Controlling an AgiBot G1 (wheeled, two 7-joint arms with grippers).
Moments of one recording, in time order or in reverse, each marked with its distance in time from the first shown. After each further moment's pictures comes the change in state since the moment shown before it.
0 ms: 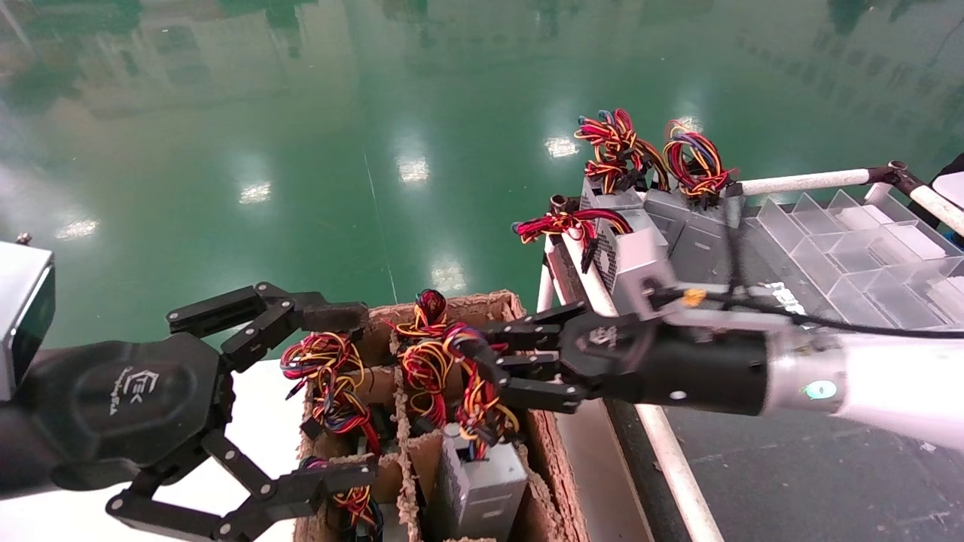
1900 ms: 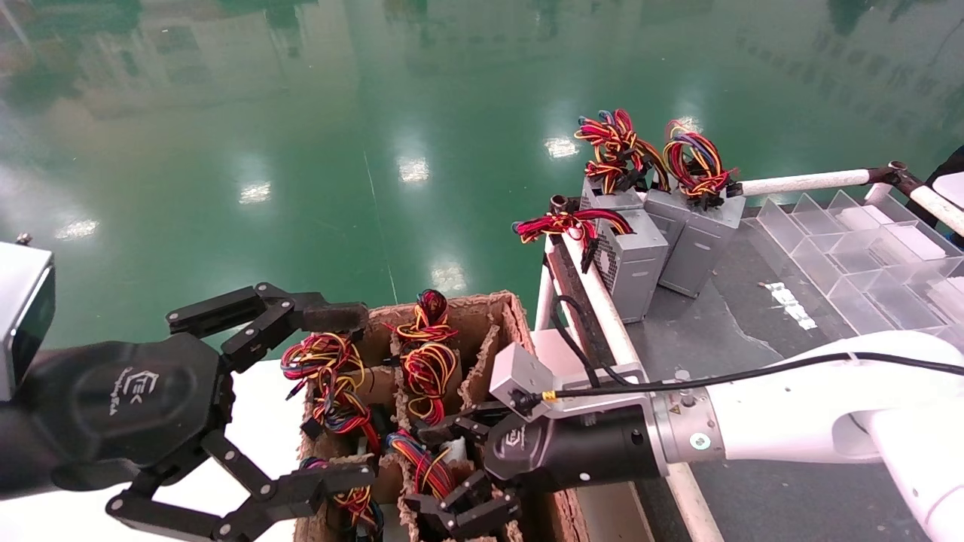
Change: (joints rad) left arm 0.000 0.000 -0.001 0.000 0.000 0.000 0.000; right arm -0.027 -0.176 -0.060 -0.030 -0.324 0.066 0.066
